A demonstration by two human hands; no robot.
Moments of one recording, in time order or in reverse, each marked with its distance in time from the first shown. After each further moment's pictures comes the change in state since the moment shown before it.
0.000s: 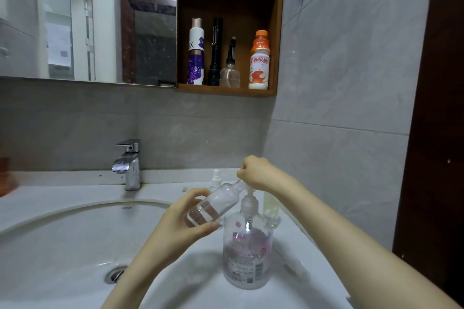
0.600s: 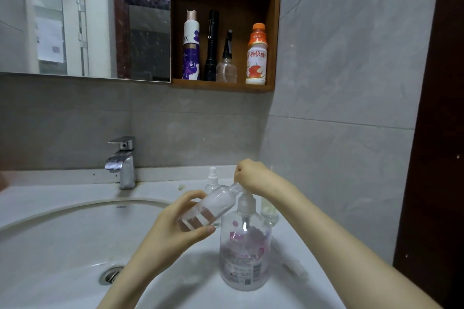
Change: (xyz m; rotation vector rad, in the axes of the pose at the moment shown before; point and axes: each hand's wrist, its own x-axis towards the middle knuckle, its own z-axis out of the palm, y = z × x) left_hand 0.003 -0.011 -0.001 0.049 0.020 0.020; right_hand 0.008 0.000 0.011 0.025 -0.064 0.018
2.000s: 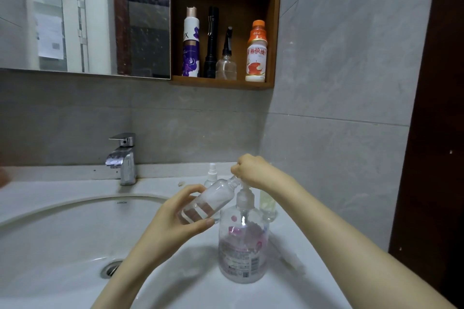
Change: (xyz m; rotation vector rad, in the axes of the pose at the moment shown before) left_hand 0.001 -0.001 0.002 -0.039 0.003 -0.008; right_hand -0.015 -0.001 -0.007 -0.026 0.021 -0.014
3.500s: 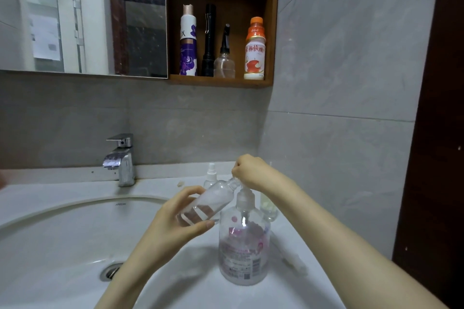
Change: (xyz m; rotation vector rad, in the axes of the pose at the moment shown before) left_hand 0.007 -0.008 -0.002 -0.002 -0.008 0.029; right_hand 0.014 0.002 0.006 0.025 0.008 -0.019
